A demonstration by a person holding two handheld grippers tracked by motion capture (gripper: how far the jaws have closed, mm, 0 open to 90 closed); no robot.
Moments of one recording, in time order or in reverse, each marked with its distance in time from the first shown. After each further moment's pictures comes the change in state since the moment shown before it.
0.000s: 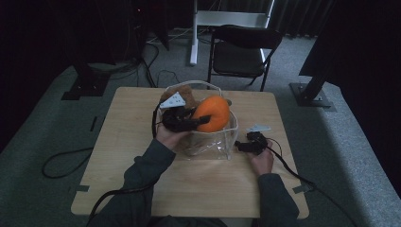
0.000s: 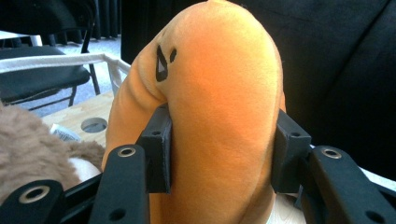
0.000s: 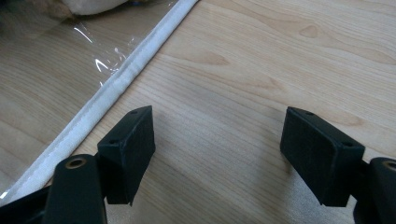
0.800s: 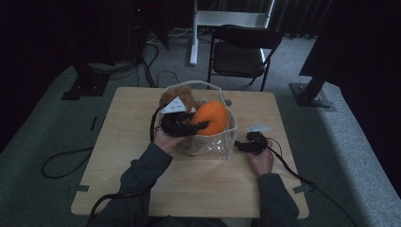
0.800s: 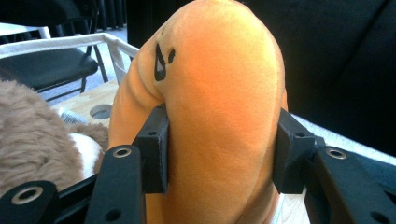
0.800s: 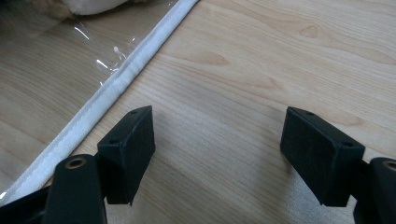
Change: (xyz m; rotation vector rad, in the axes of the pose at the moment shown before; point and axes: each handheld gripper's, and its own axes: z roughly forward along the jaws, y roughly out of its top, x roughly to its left) left arm -0.010 -0.007 -0.004 0.069 0.042 0.058; right arm 0.000 0.000 0.000 0.000 -0.001 0.000
